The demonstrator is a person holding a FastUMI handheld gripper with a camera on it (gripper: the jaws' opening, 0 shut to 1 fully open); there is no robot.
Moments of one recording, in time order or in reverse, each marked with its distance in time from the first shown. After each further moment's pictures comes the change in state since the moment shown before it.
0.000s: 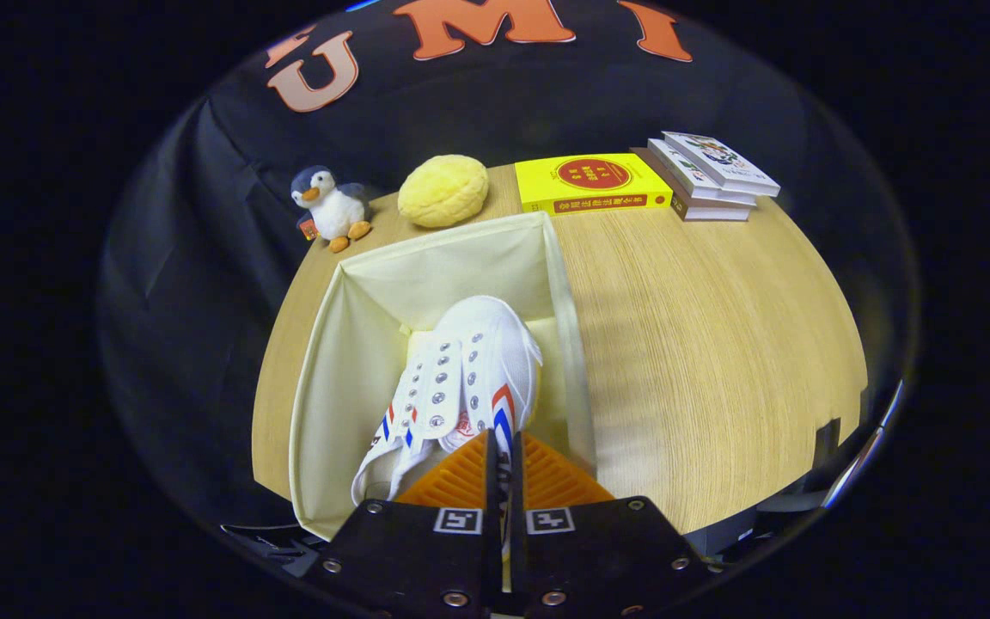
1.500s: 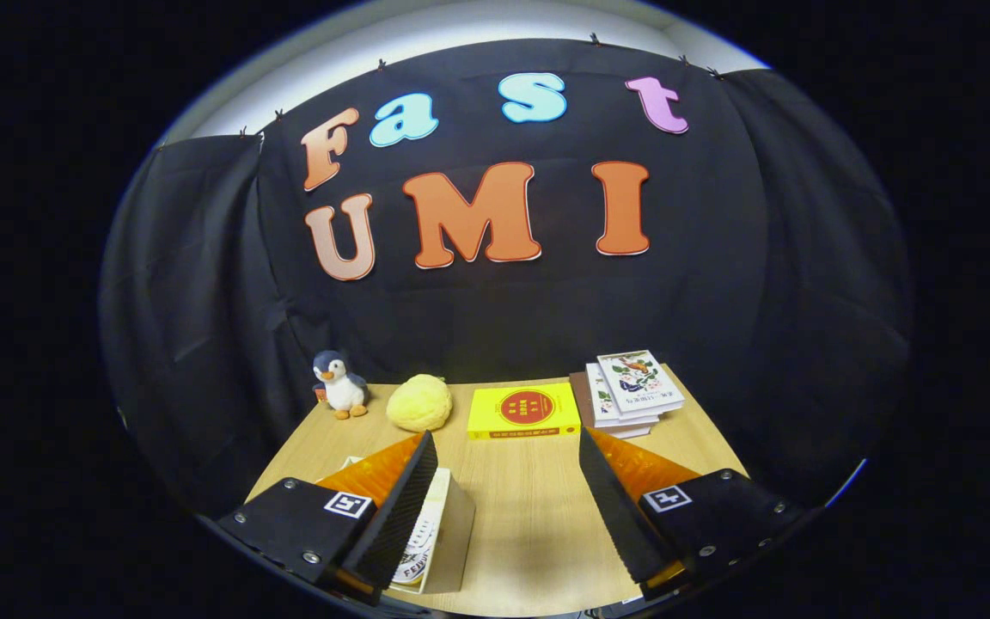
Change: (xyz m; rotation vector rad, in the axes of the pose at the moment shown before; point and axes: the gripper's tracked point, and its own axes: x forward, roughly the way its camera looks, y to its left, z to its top) arm -0.210 -0.130 0.192 -0.108 -0.642 -0.061
